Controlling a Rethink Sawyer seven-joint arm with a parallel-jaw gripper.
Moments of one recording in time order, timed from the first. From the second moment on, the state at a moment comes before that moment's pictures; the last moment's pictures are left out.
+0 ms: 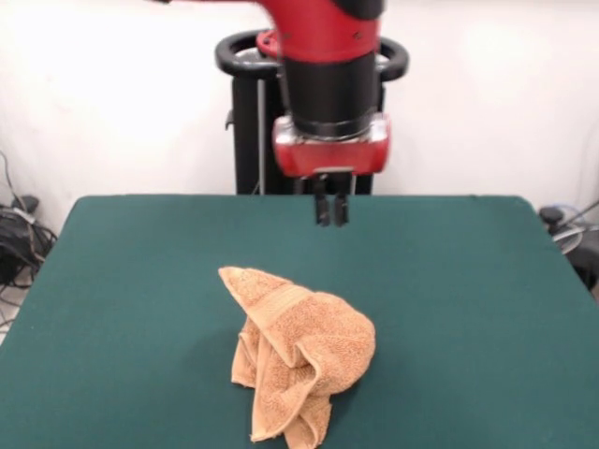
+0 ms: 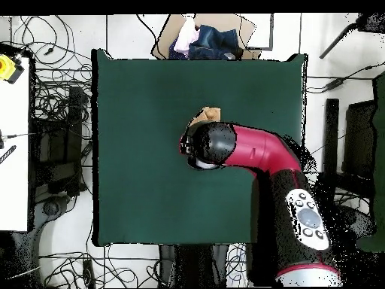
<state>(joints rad) -0.41 -0.76 0.22 1.68 -0.11 0.78 1.60</state>
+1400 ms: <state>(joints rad) -0.45 -0.72 0.14 1.70 -0.07 0.57 1.63</state>
